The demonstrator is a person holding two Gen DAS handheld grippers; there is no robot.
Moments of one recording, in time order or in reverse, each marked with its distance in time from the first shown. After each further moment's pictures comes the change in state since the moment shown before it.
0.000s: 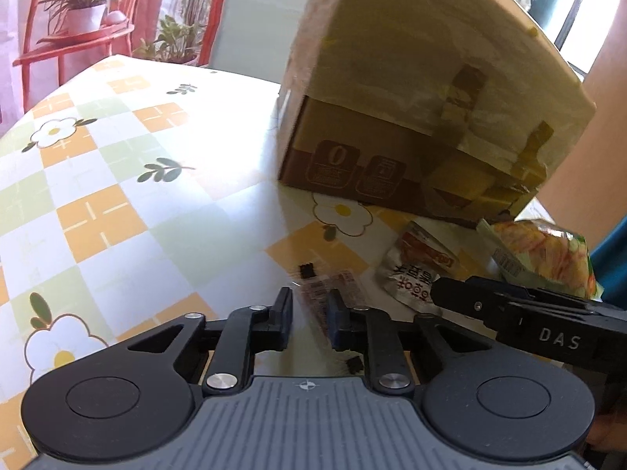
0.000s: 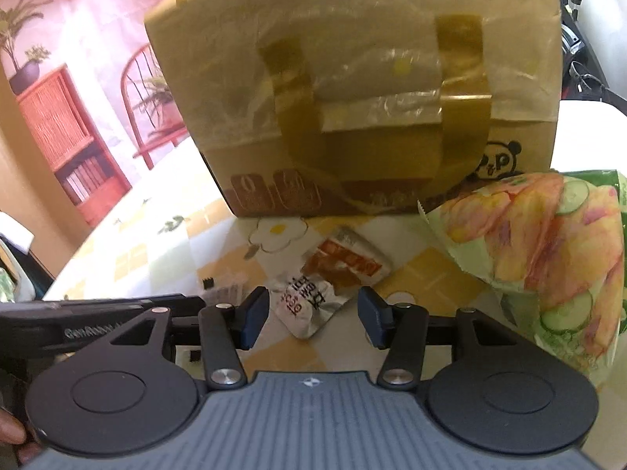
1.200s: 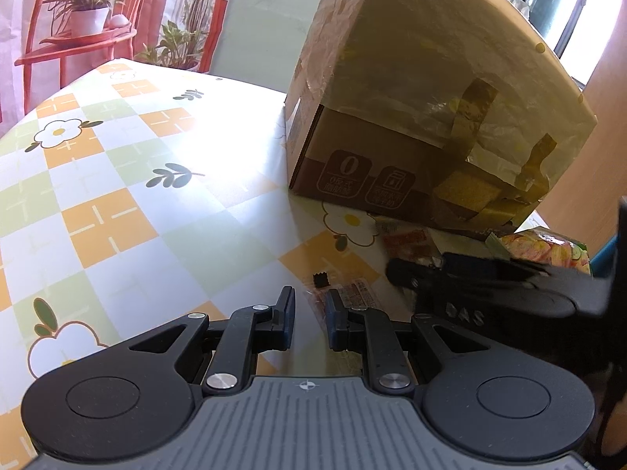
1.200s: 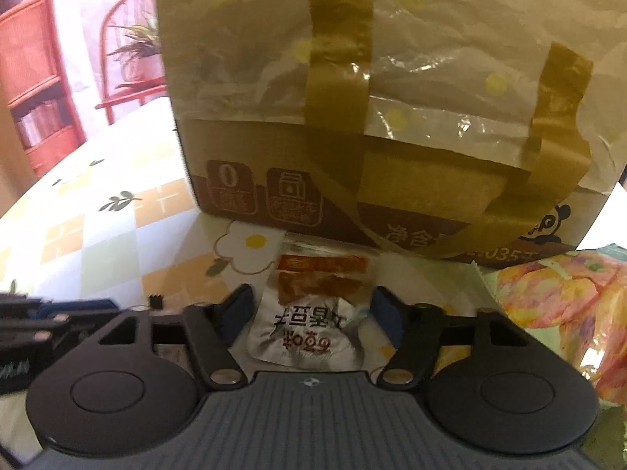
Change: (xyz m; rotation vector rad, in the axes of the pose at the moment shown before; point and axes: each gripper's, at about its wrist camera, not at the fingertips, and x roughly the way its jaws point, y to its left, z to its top) left arm -0.001 0.012 -0.001 -0.006 -0.034 -0.022; right arm 0.051 0.030 0.012 -0.207 -0.004 -0.169
